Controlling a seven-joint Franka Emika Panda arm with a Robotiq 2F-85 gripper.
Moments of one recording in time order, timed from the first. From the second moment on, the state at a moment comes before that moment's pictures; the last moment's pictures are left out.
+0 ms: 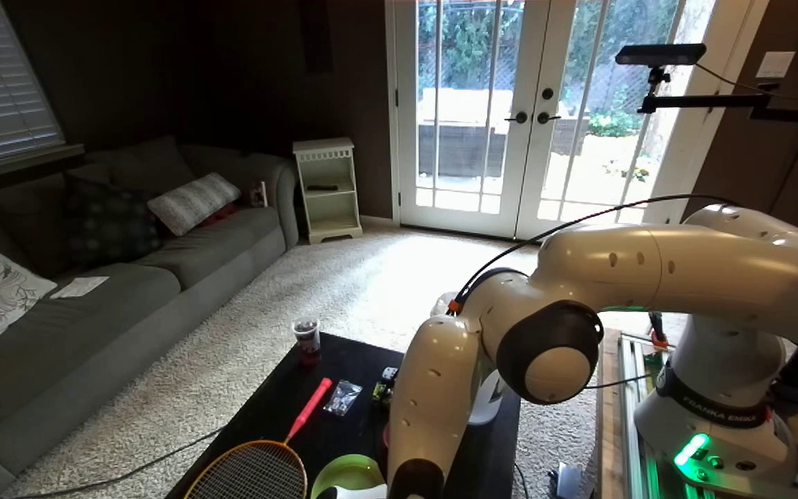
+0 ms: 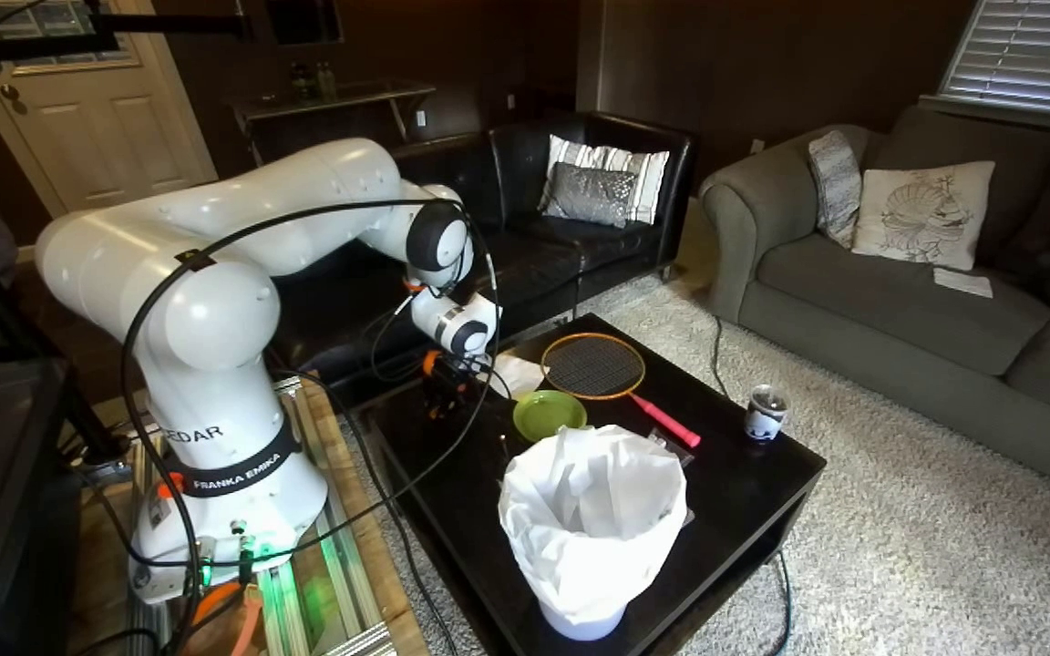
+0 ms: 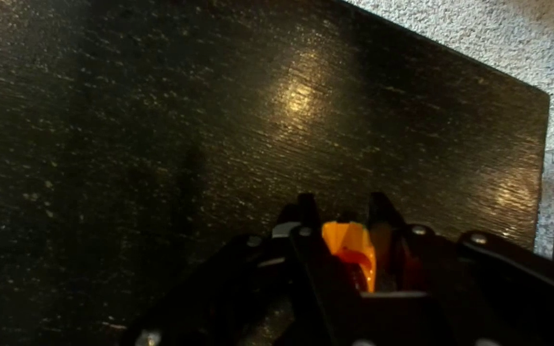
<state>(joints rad) 0.50 1.49 0.18 -1.36 0.13 2.39 0.01</state>
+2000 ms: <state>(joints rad) 0.47 1.48 0.15 -1.41 0.24 2.57 0.32</state>
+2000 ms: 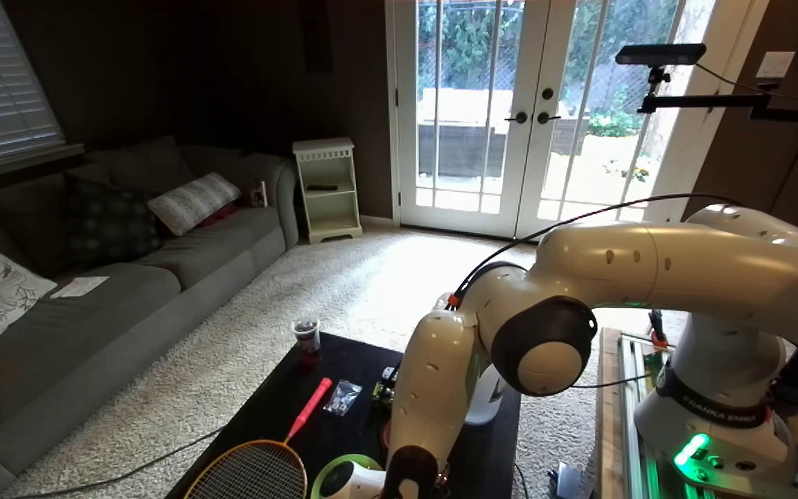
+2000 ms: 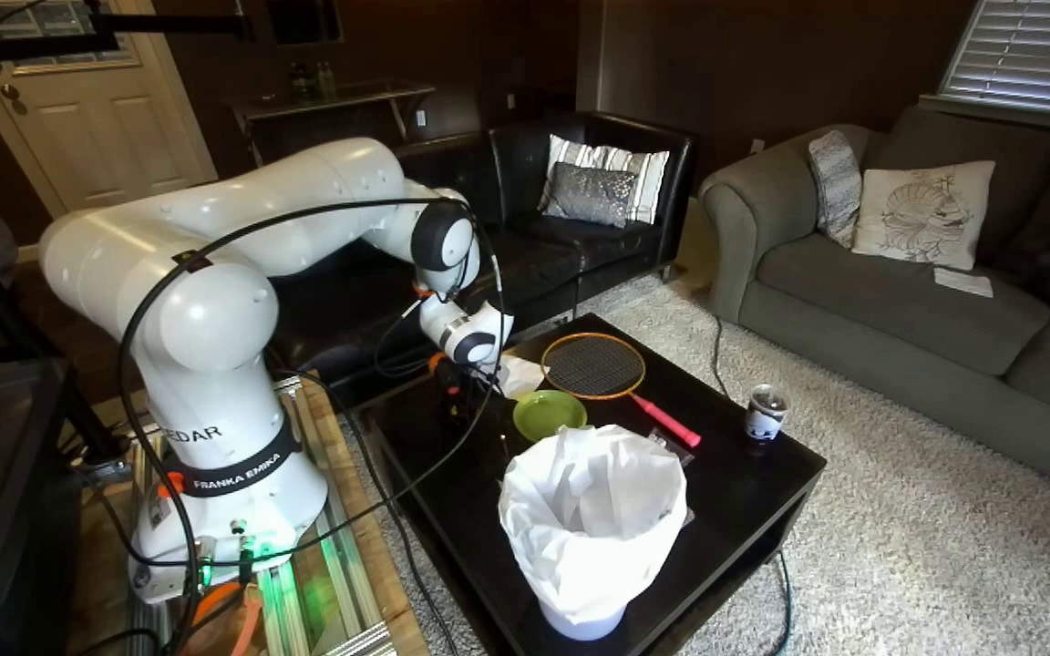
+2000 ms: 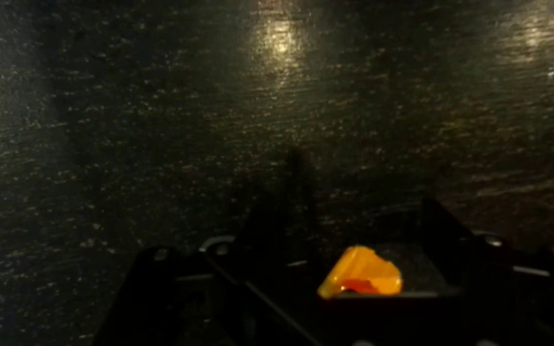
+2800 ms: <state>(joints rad) 0.53 1.47 0.07 -1.41 0.24 2.64 0.49</state>
